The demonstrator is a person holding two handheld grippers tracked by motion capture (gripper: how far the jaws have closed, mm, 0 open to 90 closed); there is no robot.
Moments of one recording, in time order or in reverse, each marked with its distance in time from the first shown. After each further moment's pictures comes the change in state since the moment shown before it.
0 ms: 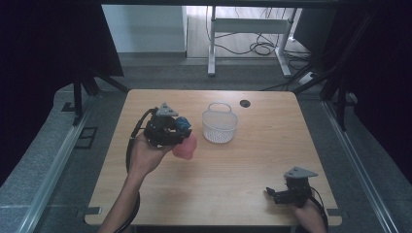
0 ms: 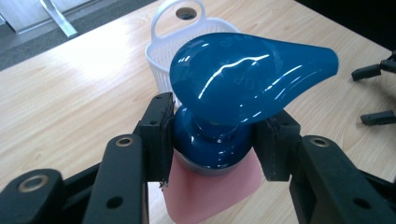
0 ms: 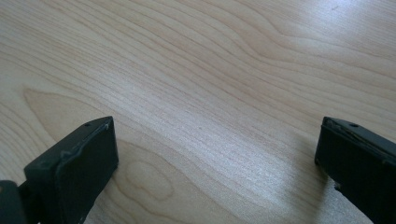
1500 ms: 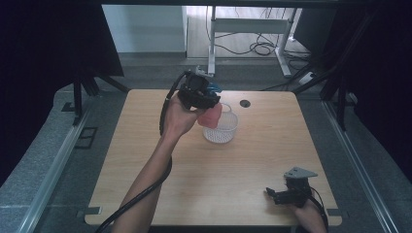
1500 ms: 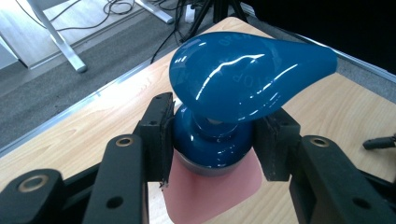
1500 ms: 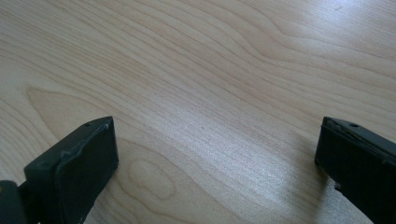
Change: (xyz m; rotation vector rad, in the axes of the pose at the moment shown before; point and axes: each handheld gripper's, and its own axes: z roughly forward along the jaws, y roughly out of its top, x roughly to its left) left arm -0.009 0.111 0.051 -0.037 0.032 0.051; right arm 0.001 0.000 0.000 0.001 0.009 -0.001
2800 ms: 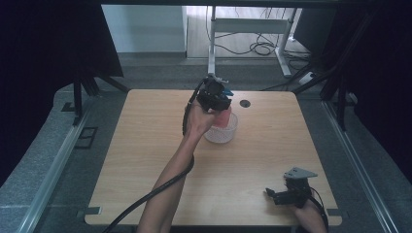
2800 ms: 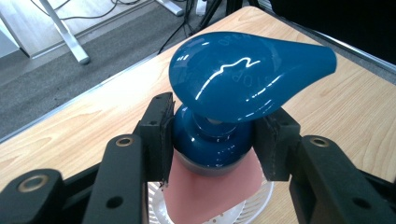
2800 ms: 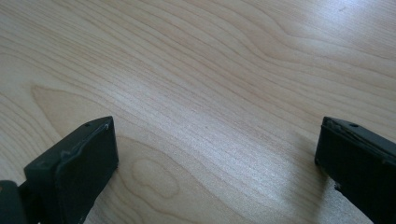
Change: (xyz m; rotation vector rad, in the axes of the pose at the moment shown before) left arm -0.004 -0.009 0.088 0.029 0.042 -0.037; right arm 0.001 0.000 0.000 -0.003 0.006 -0.010
